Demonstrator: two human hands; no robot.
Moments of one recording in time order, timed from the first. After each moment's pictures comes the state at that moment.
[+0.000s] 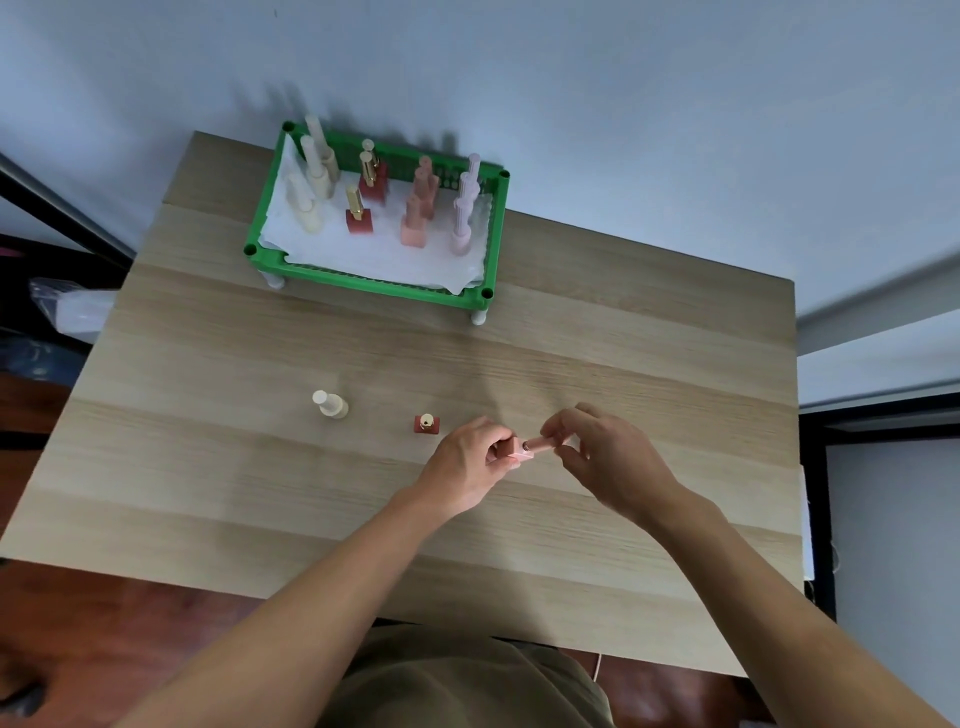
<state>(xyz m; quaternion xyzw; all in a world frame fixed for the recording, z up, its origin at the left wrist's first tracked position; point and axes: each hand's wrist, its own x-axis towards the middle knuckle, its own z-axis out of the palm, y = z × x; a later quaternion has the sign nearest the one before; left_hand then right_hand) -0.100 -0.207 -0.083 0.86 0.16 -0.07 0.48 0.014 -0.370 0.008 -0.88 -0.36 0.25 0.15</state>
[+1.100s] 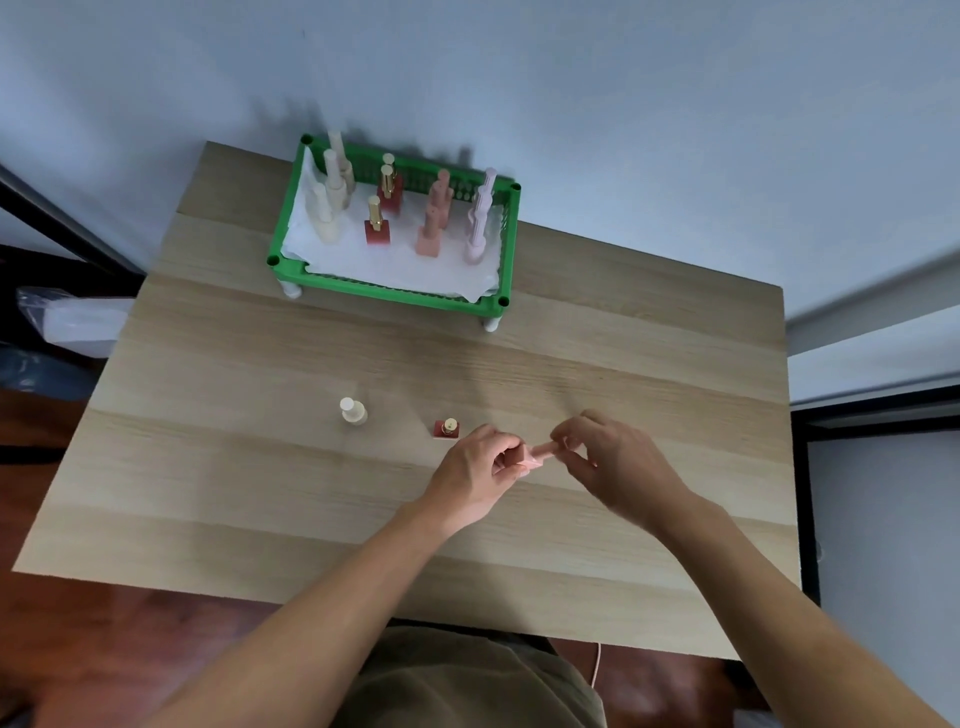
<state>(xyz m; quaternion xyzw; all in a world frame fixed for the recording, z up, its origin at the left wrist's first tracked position) -0.122 -0.193 -0.076 0.84 0.14 -0.03 0.53 -0.007 -0.353 0.026 -0.89 -0.38 0.22 0.10</state>
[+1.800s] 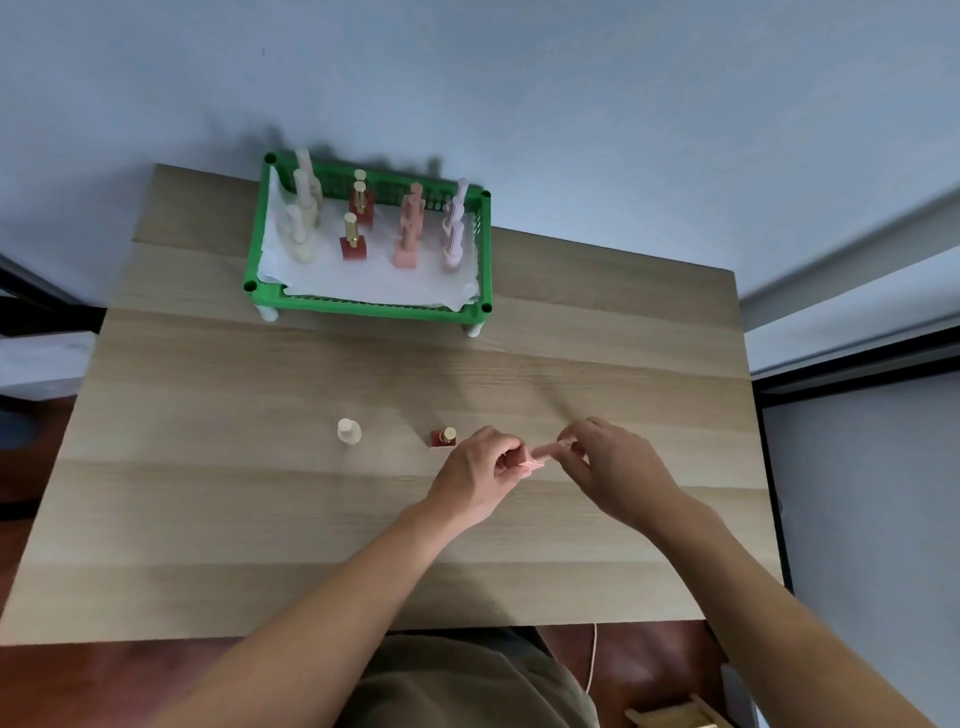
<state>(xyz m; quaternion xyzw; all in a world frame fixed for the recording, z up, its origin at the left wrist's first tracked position) -0.119 -0.184 -0.075 0.83 0.09 -0.04 0.54 -0.034 -0.338 0.044 -0.94 -0.27 0.23 0.05</state>
